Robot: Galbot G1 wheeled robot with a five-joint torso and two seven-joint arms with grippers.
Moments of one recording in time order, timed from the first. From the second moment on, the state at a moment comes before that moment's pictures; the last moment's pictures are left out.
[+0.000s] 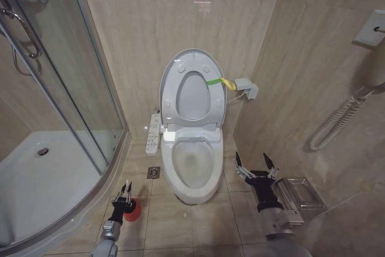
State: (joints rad) left arm 0.93 -1.26 -0.25 -0.68 -0.27 -0.82 0.03; right arm -1.59 1.40 0.50 2.20 0.17 0.09 0.17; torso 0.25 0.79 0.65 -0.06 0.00
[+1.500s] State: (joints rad) left arm 1.28 -1.09 -0.36 -1.44 -0.23 -0.54 -0.29; right arm -1.59 1.40 0.50 2.20 0.17 0.09 0.17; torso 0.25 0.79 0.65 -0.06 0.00
